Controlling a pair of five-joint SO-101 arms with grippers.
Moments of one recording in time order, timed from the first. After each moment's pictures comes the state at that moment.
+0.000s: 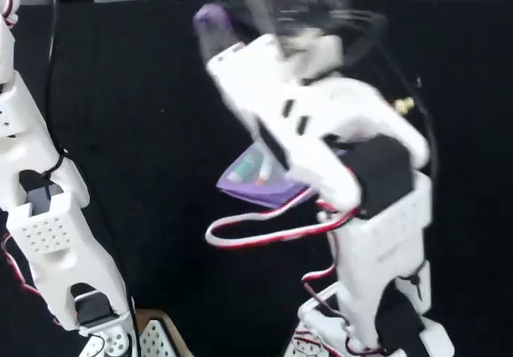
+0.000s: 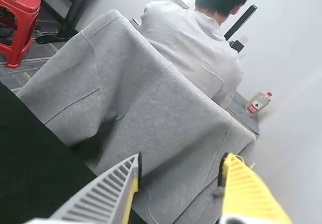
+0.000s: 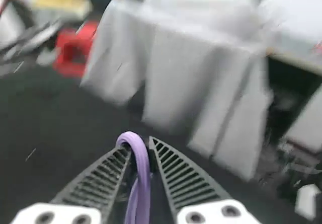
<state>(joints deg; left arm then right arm) -23.7 28.9 -94.5 80.5 35.4 -34.9 -21.1 -28.4 73.8 12.1</state>
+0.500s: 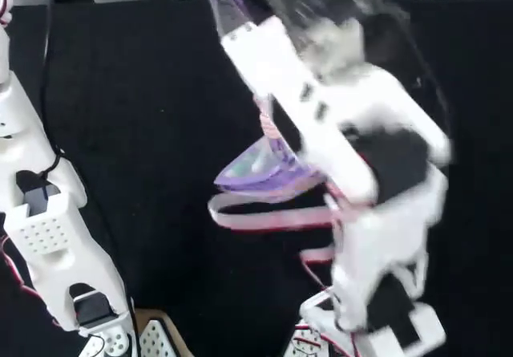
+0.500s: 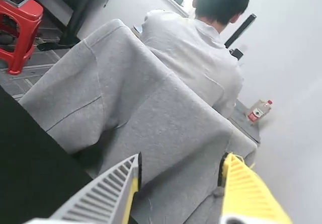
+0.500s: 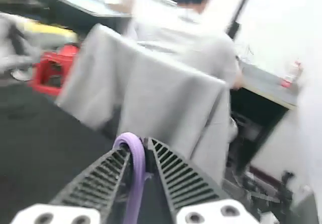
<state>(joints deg) -24.8 28.9 -94.5 79.0 35.4 -27.1 -12.6 -40.3 68.1 17.2</state>
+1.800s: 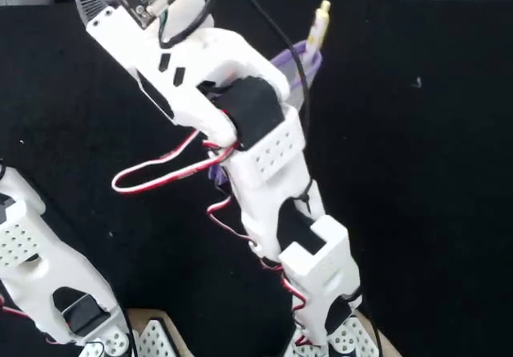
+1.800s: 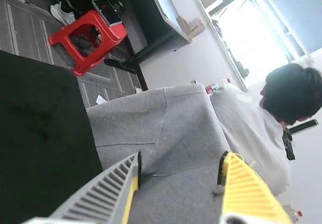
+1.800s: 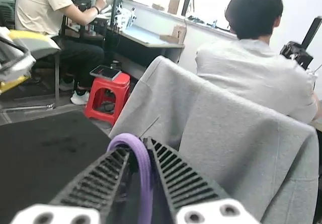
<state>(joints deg) -43.2 32.5 -94.5 78.1 53.1 -42.2 24.7 -78.7 63.2 14.5</state>
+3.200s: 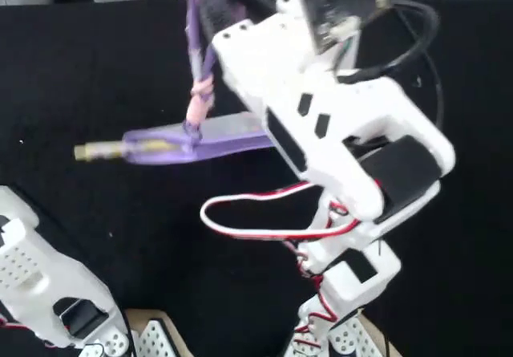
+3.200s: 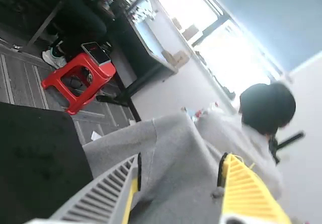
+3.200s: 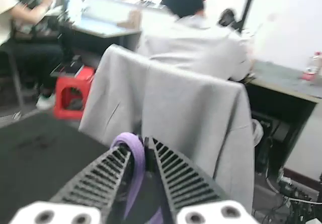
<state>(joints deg) -46.6 22.5 -94.5 82.0 47.3 -28.9 8.9 -88.6 89.4 6.5</state>
